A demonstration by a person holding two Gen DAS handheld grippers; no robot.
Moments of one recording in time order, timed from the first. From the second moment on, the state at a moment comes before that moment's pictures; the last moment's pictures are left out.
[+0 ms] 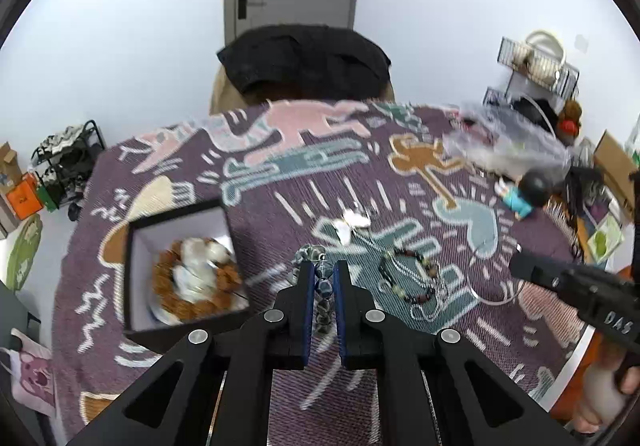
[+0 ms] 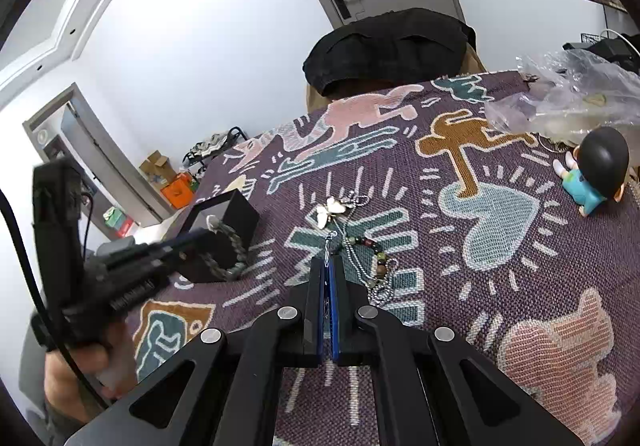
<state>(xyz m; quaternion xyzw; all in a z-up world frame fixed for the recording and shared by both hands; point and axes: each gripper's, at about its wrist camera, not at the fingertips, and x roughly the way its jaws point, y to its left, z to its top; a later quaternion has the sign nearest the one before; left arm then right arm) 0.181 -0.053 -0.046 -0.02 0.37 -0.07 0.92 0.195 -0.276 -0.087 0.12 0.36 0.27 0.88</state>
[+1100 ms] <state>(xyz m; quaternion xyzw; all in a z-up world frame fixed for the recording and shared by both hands) 0.193 0.073 -0.036 -0.12 0.36 0.00 0.93 0.206 -0.215 -0.067 0.08 0.37 0.29 0.88</state>
